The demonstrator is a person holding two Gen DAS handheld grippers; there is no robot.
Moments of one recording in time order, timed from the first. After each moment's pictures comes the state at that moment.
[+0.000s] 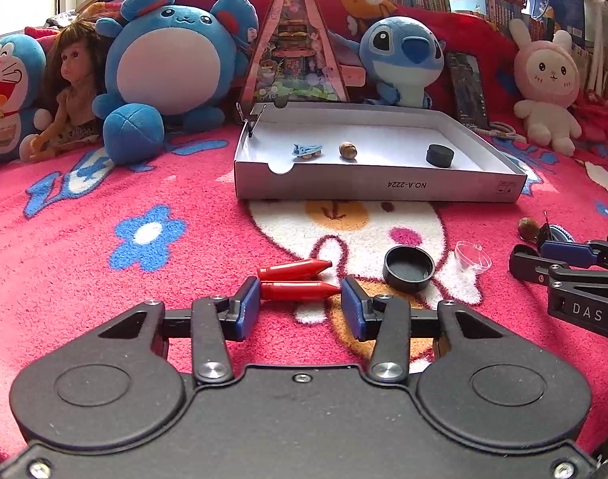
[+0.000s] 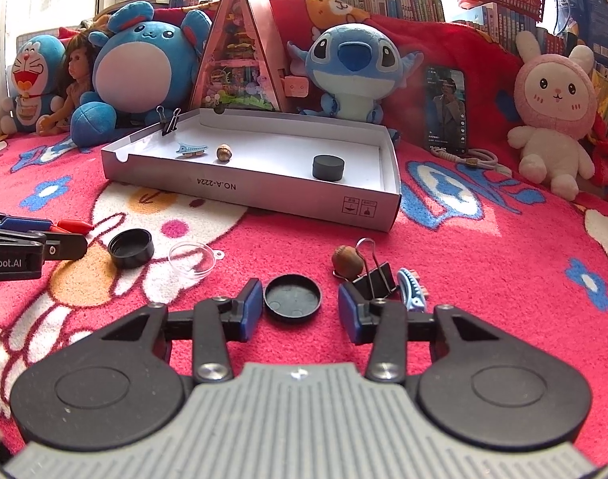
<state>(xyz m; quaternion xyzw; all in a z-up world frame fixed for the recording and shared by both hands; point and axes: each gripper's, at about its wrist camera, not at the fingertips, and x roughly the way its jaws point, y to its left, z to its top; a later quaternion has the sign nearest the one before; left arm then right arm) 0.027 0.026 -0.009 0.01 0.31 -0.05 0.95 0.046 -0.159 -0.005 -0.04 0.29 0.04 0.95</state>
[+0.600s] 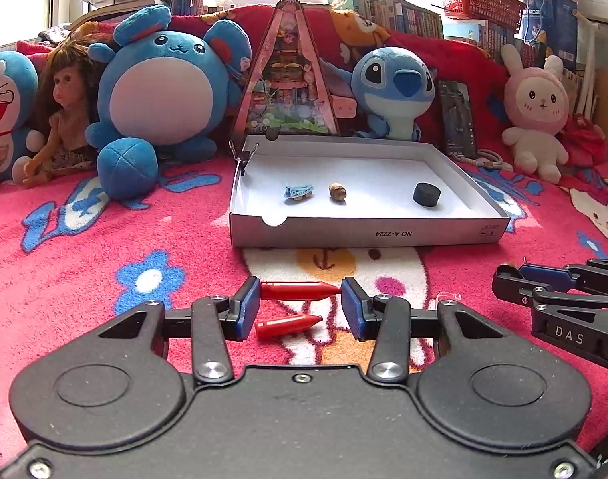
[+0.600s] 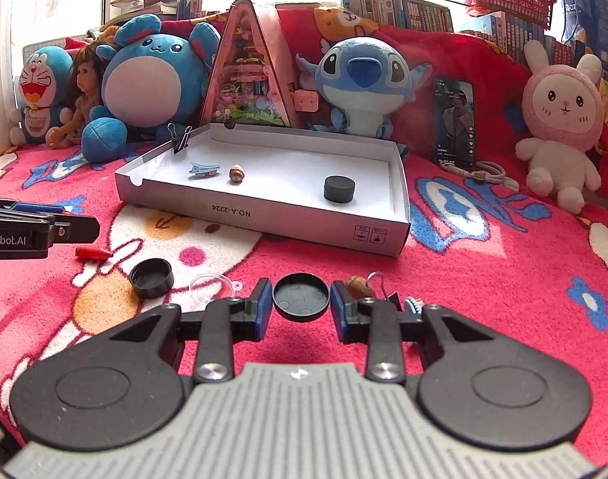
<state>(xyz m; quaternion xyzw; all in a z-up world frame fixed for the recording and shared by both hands) 0.041 0.034 0.032 -0.01 0.30 -0.08 0.95 0.053 -0.156 0.021 -0.03 0.29 0.05 0.95</state>
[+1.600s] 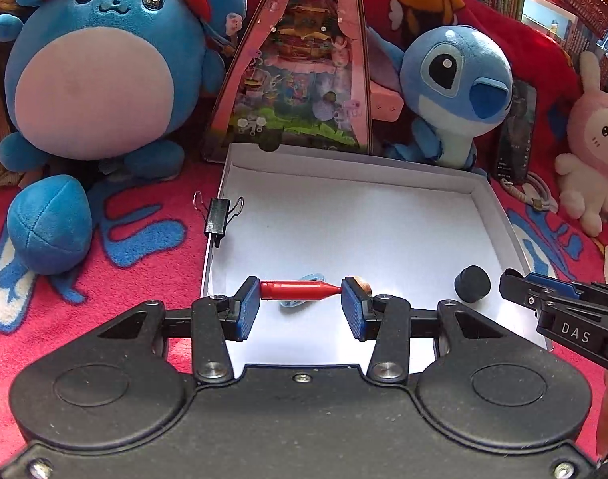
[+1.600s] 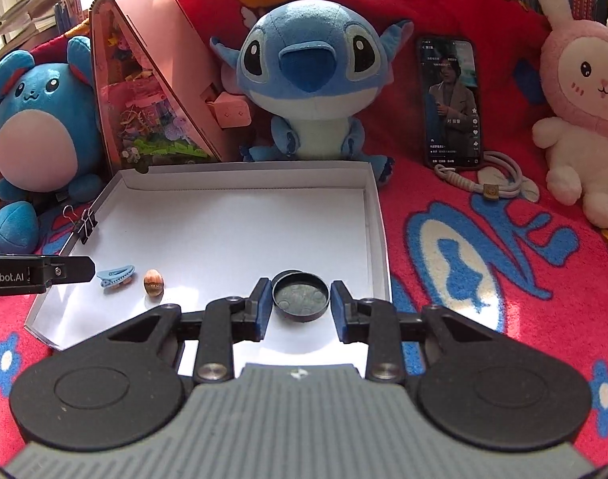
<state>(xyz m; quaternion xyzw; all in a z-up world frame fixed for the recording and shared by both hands) 0.257 0.022 0.061 -0.05 0.45 -0.07 0.89 0.237 -0.185 0.058 0.04 0.41 0.00 0.91</state>
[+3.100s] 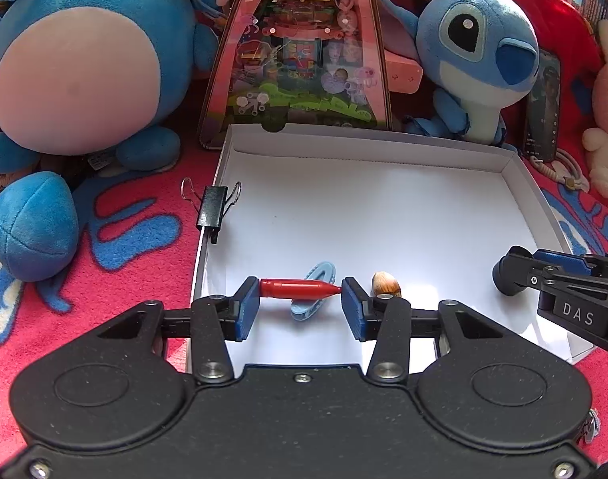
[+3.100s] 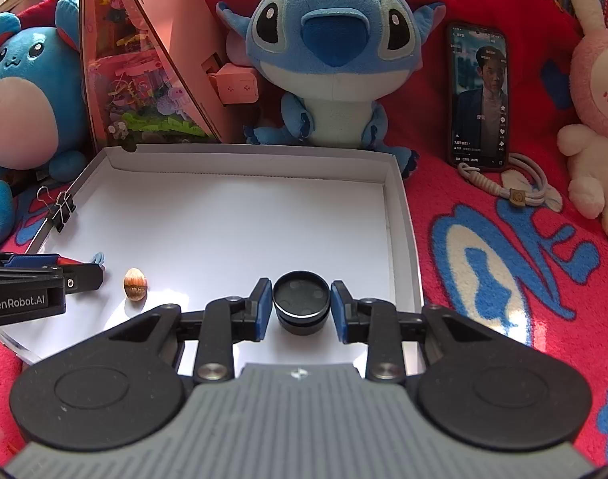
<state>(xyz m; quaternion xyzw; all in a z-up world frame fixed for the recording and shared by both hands) 0.274 0.011 0.034 -0.01 0.46 -0.05 0.89 0.265 -0.169 0.037 0.01 0.43 0.00 0.90</state>
